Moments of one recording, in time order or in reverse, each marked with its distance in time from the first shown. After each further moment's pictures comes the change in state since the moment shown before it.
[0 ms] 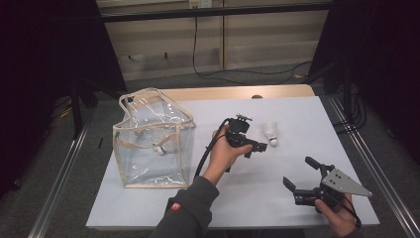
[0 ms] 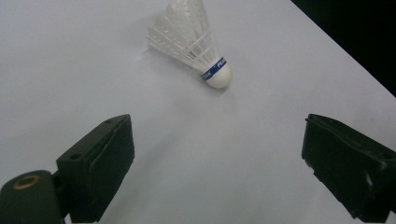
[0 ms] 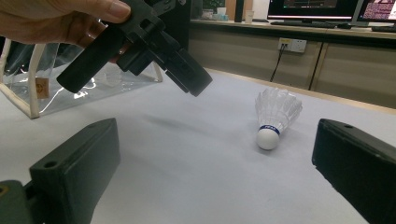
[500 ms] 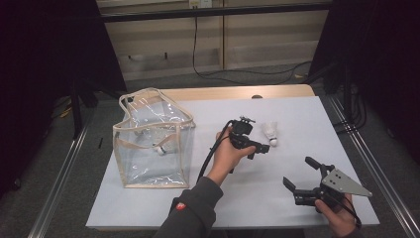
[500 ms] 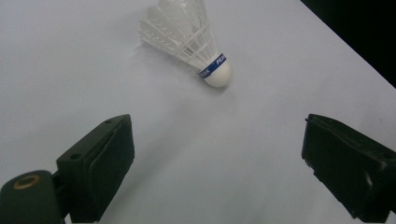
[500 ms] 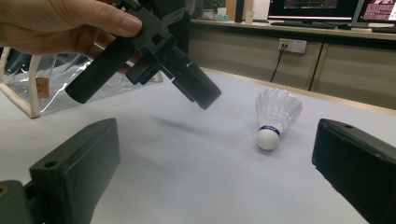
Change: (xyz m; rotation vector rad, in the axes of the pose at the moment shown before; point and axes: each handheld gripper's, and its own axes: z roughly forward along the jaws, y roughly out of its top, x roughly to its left) left arm -0.002 -0.002 0.014 0.007 -0.003 -0.002; right arm 0.000 0.000 0.000 0.002 0.001 -0.004
